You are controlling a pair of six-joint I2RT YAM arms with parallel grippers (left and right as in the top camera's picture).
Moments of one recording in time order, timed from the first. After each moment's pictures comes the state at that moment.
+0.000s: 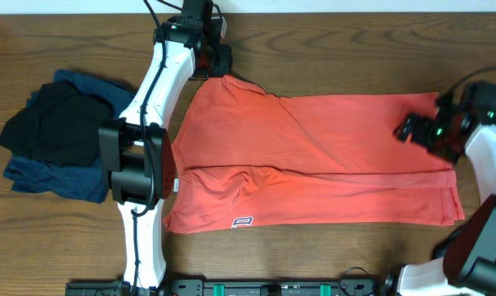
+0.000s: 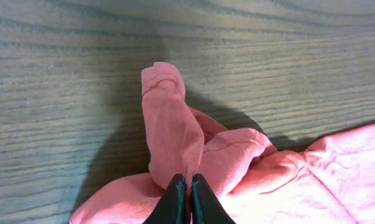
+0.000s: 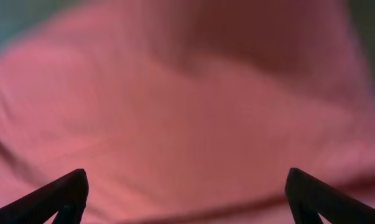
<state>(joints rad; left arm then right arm) -0.21 2.25 2.01 -0.90 0.22 -0.17 -0.35 1.69 1.19 -0.75 -0.24 0.09</state>
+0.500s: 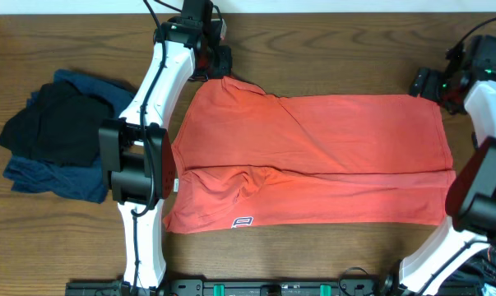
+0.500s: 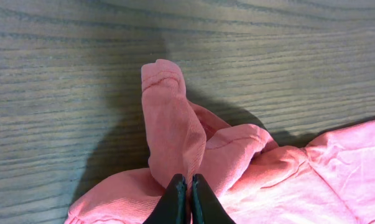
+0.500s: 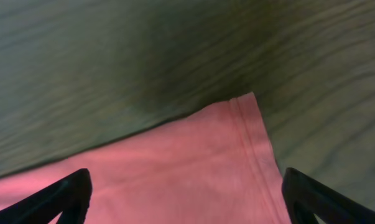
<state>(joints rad) -0.21 2.25 2.01 -0.92 0.22 -0.17 -0.32 2.05 1.51 -0.56 -0.09 0.08</state>
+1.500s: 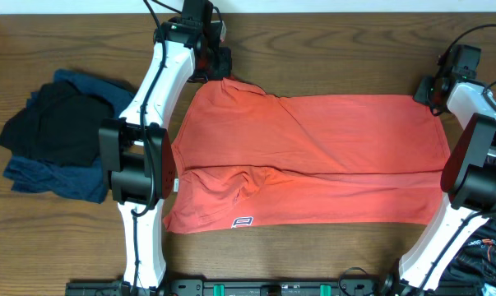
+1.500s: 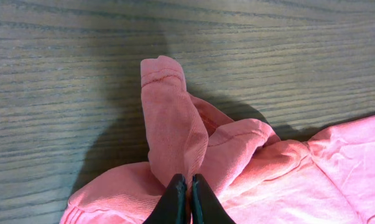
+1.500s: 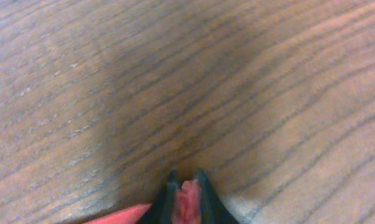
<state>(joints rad) -0.21 2.25 2.01 -0.94 0.22 -0.17 -0.31 2.21 1.53 -0.37 0.05 0.11</state>
